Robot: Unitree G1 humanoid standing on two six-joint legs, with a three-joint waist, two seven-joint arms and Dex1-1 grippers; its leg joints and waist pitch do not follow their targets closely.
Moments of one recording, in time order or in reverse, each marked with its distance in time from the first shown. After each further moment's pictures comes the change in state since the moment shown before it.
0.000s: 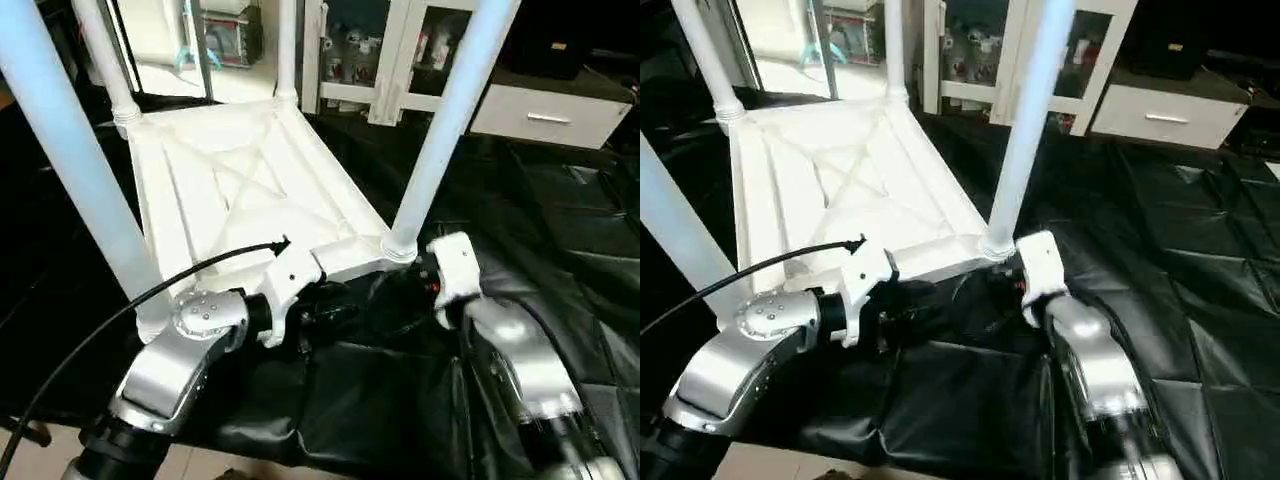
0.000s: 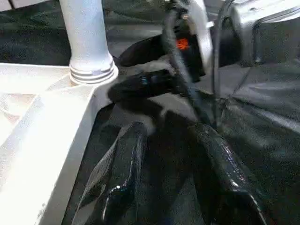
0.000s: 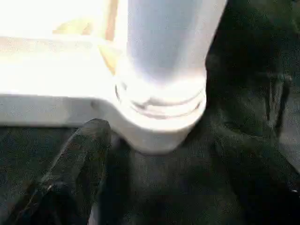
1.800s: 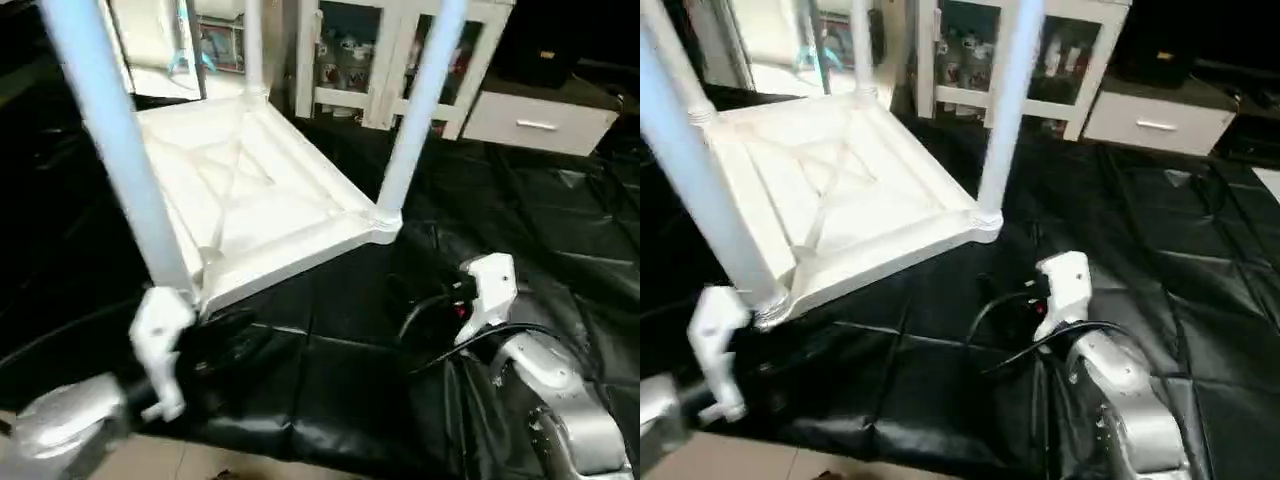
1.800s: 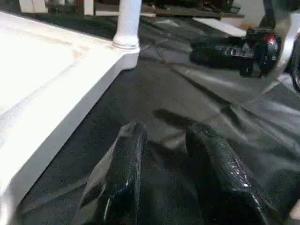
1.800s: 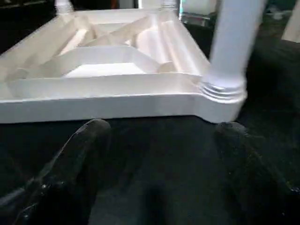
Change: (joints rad) left arm 0.571 0.151 0.471 -0.437 -0.296 0.043 -0.004; right arm 0.342 -0.051 -0.008 -0.480 0.215 -0.037 0.101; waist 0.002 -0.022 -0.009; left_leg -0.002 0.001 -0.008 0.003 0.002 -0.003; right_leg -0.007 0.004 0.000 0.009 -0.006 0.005
